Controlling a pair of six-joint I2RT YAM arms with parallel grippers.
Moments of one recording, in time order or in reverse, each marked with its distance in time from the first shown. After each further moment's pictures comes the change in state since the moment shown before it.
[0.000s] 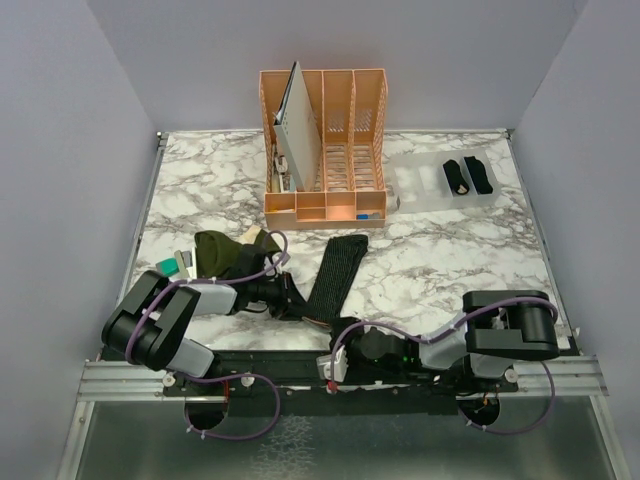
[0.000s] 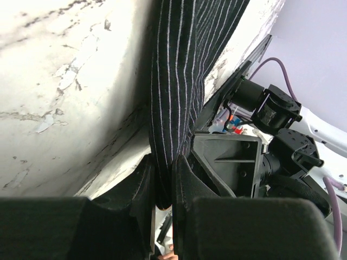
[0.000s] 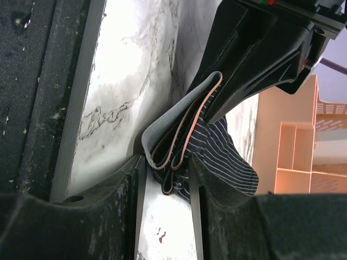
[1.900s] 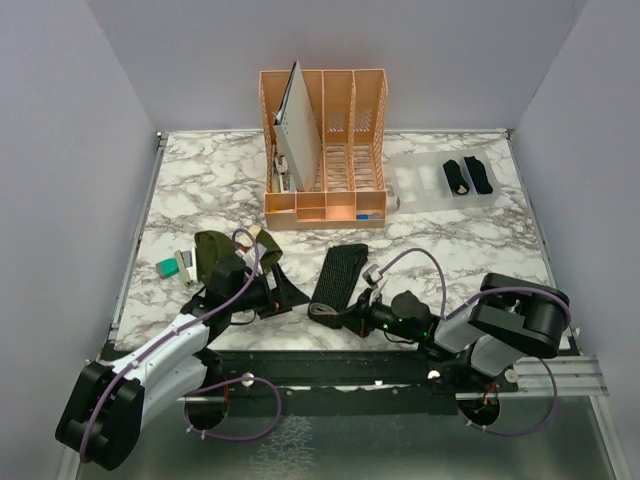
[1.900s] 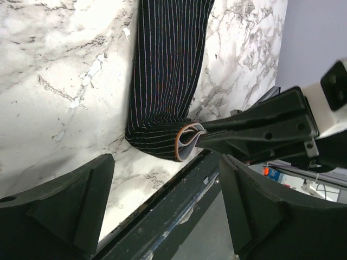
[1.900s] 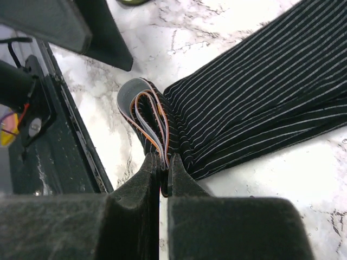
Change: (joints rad) left arm 0.005 -0.558 -0.122 -0.170 -0.308 0.073; right arm -0.365 -0.046 -0.131 0.262 -0.304 1.455
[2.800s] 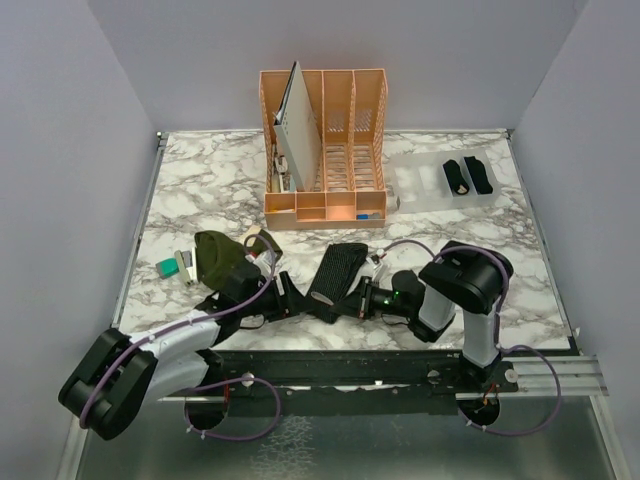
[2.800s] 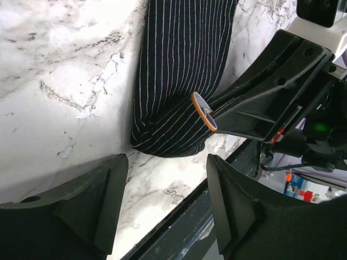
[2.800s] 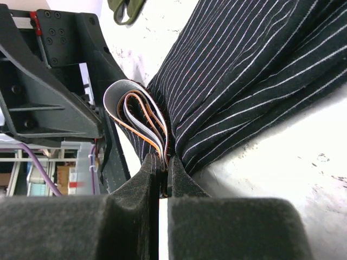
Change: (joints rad) left arm -0.117 0.149 -0.058 0.193 -0.128 -0.003; right arm -0.317 0.385 0.102 0.222 -0.425 0.477
